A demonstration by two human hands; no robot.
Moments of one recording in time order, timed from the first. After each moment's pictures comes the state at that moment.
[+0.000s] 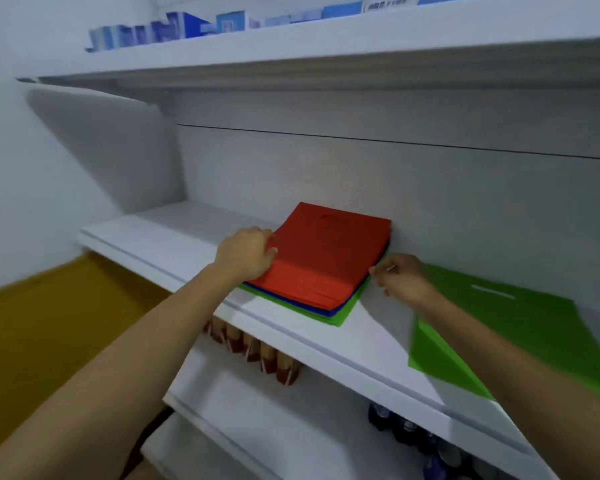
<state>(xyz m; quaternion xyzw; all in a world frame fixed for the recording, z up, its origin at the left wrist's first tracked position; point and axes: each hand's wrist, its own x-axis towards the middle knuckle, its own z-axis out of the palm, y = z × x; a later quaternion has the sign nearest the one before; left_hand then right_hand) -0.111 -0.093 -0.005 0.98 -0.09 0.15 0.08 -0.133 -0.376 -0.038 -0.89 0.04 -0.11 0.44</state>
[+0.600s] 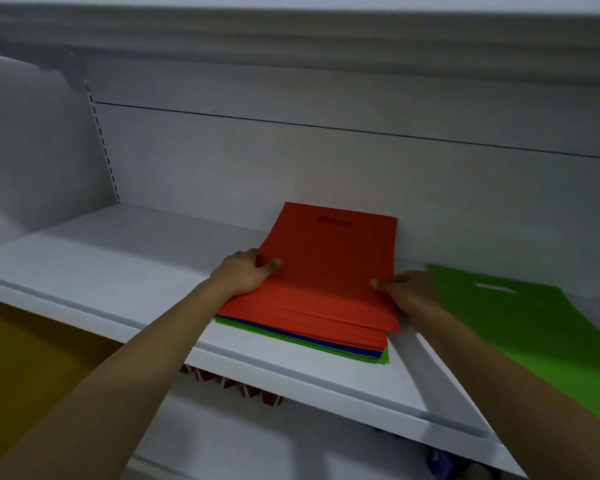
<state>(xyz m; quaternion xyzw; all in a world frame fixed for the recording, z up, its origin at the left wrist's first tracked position) 0.016 -0.056 -0.049 0.96 -0.14 -0.03 0.25 -0.084 -0.330 -0.061 -0.81 0.26 -0.14 0.51</state>
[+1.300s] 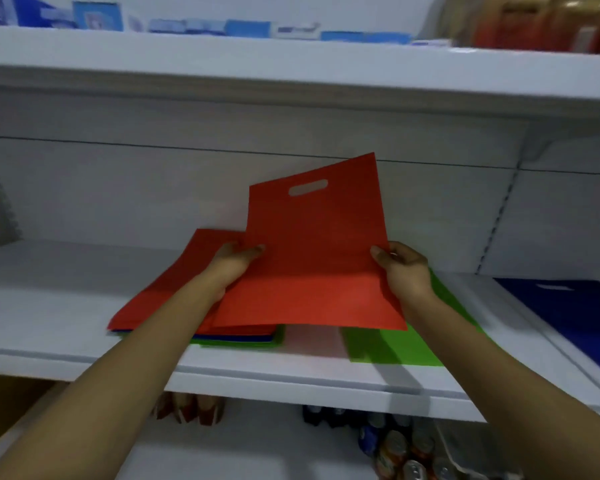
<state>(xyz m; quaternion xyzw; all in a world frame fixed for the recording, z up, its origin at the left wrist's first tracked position) -0.074 -0.177 0.004 0.76 -0.15 -0.09 0.62 -0.210 -0.402 0.001 -0.65 0.17 -0.37 0.64</state>
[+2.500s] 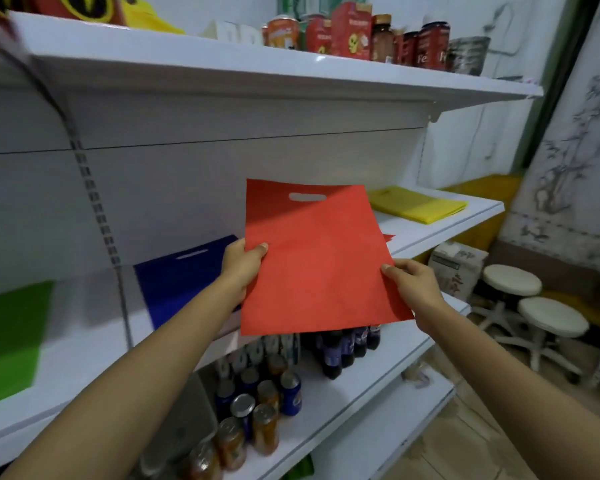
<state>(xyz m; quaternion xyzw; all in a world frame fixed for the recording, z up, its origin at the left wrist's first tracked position) -0.481 -0.732 -0.018 0.65 -0.34 -0.27 0.63 -0.734 -0.812 -0.036 -0.56 0.48 -0.46 0.49</state>
